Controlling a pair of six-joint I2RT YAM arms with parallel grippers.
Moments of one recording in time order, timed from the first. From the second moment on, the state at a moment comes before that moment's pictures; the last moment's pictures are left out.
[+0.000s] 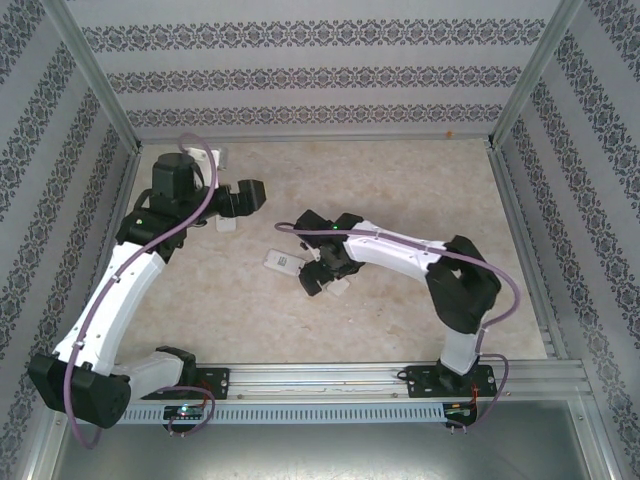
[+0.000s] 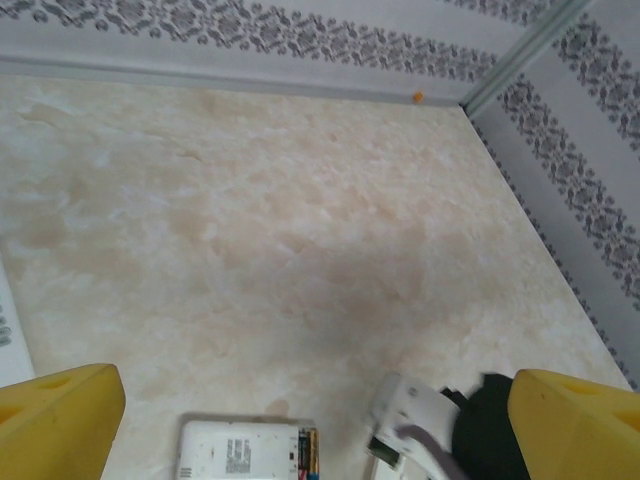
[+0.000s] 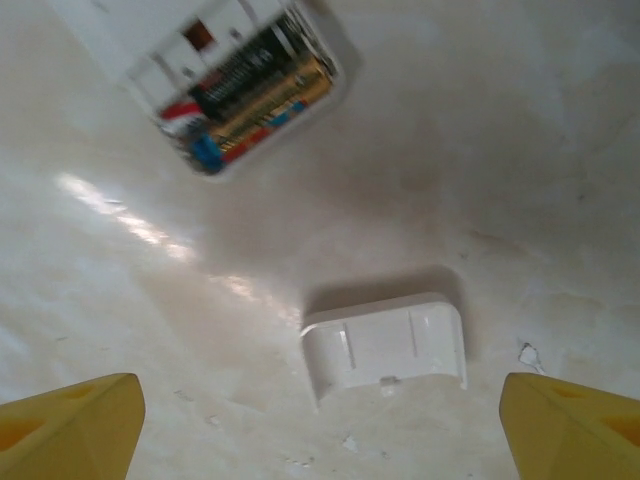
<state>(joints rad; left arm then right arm) -0.25 1.15 1.22 -0.59 0.31 -0.32 0.85 1.86 1.36 -0.96 0.01 0.27</state>
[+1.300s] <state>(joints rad) -0.27 1.23 1.35 -0.70 0.64 -0.74 0.74 1.13 1.02 -0.38 -0.21 -0.12</state>
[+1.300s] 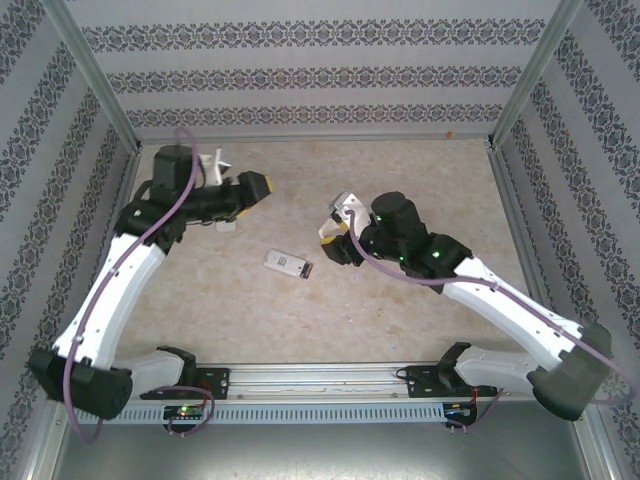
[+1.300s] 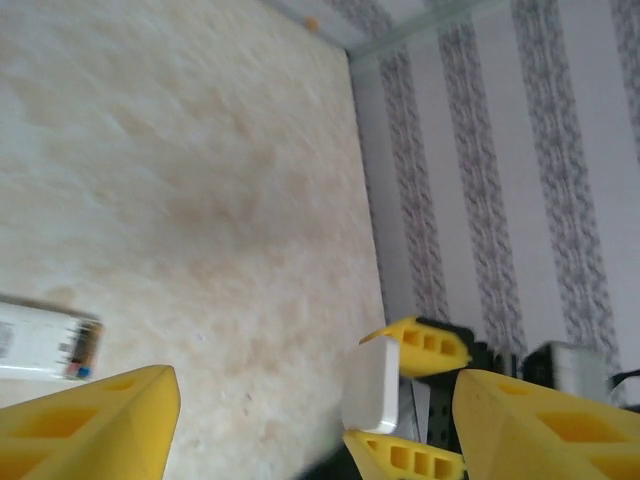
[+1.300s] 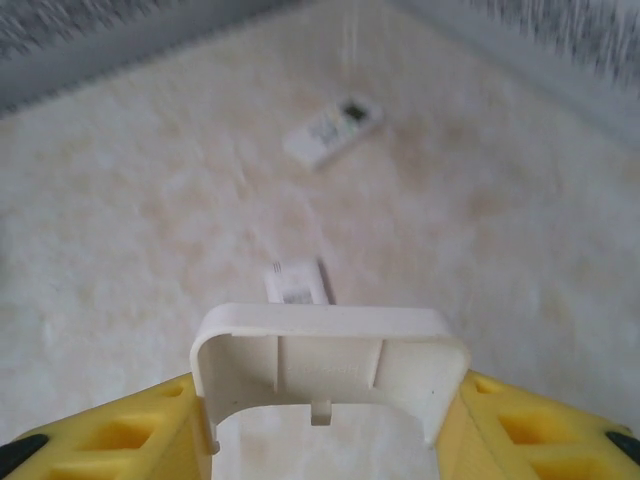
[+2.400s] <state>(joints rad) -0.50 1.47 1.51 -0.93 0.65 -0.52 0.74 1.21 1.04 -0.29 -0.30 -0.19</state>
